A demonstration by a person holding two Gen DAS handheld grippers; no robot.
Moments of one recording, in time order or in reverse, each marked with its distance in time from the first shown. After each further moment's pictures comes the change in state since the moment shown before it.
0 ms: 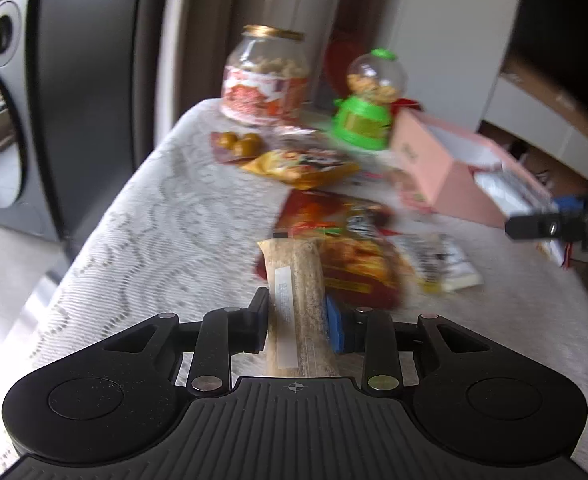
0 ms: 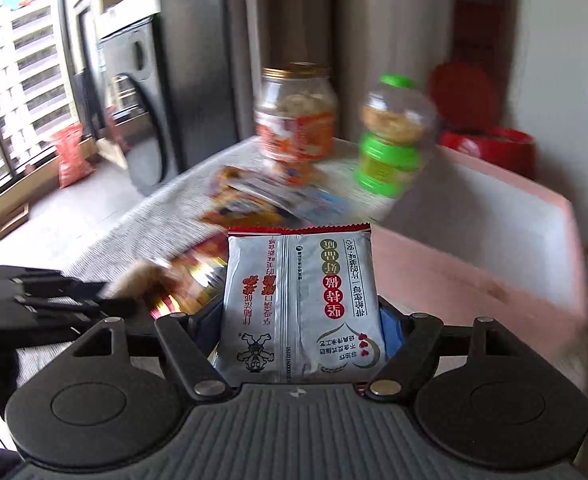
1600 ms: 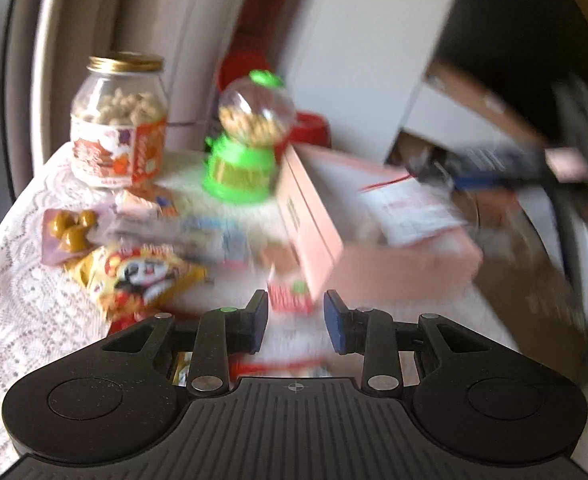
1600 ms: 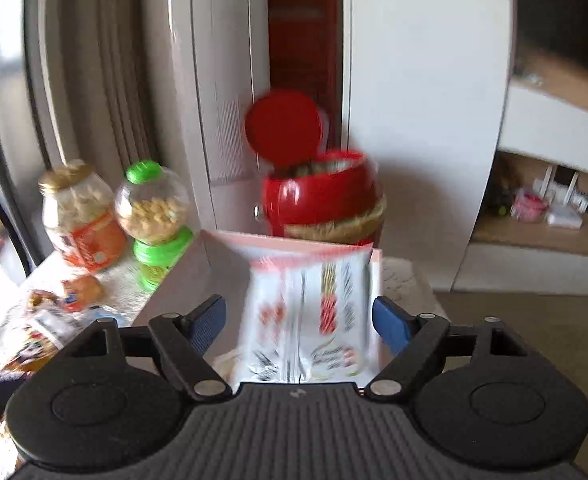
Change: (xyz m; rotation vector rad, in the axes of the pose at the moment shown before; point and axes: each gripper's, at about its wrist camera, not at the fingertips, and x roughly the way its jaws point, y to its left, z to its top) left arm 0.073 -0.083 0.084 0.026 0.008 -0.211; right arm 0.048 -0.140 0.098 0.244 -0.066 -0.303
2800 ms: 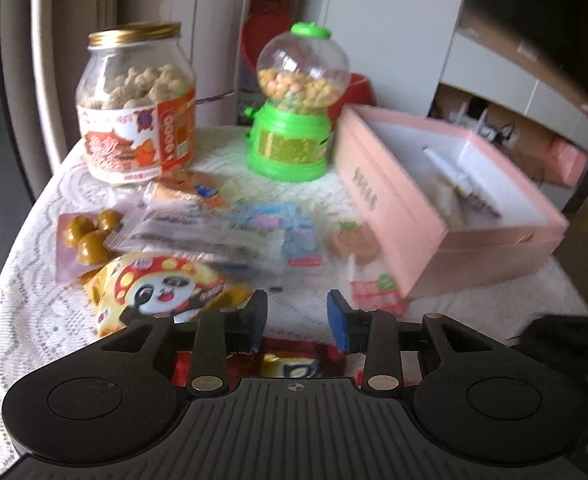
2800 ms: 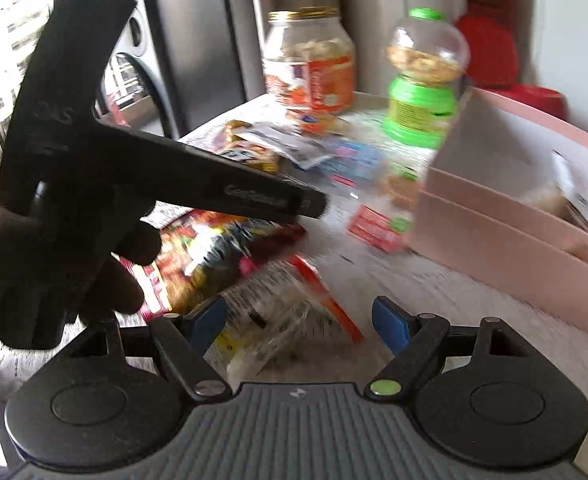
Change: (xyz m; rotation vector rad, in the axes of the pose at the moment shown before) left arm 0.049 0.030 0.018 0.055 0.096 0.117; right arm -0.020 0.149 -0.132 -0.240 0.138 0.406
